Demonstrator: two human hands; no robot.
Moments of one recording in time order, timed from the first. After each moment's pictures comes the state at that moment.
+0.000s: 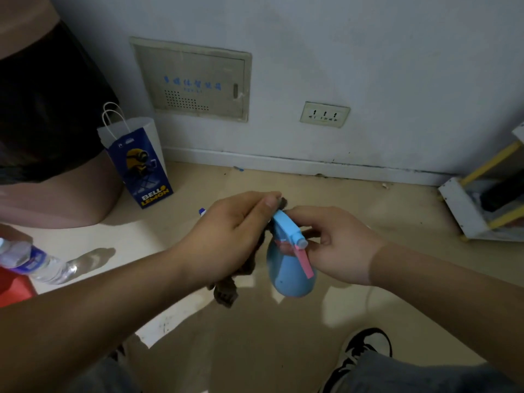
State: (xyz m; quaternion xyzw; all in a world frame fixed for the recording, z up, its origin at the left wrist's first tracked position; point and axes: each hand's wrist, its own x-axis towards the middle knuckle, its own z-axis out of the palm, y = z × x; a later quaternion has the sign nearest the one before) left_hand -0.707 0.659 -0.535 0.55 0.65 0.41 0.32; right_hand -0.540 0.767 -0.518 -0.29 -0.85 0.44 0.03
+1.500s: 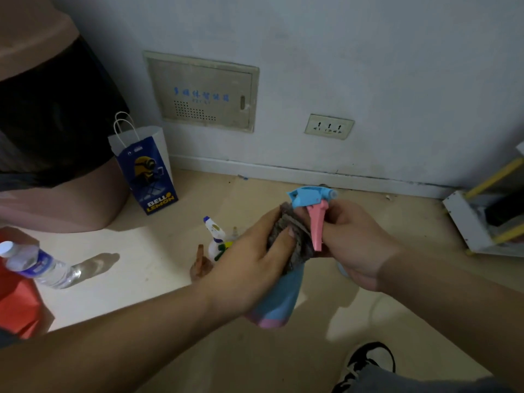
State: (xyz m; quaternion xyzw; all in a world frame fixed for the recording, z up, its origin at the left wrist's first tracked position) left_hand -0.679 0.658 -0.550 0.49 0.68 0.42 0.35; right_hand -0.550 0.773 -0.521 -0.39 -0.61 0.66 0.18
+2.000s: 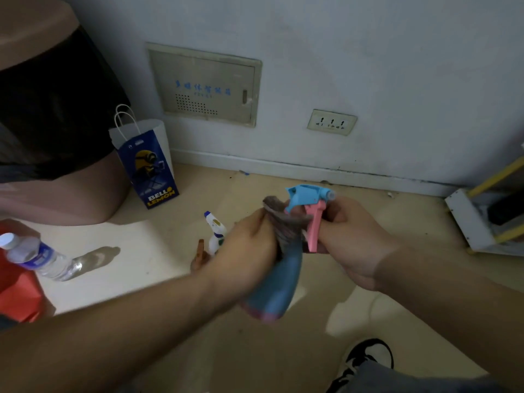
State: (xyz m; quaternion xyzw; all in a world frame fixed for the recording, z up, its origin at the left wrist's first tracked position) left_hand -0.676 0.669 -0.550 0.35 0.72 0.44 0.40; right_hand -0.553 0.767 -0.519 -0.38 -0.62 0.66 0.19
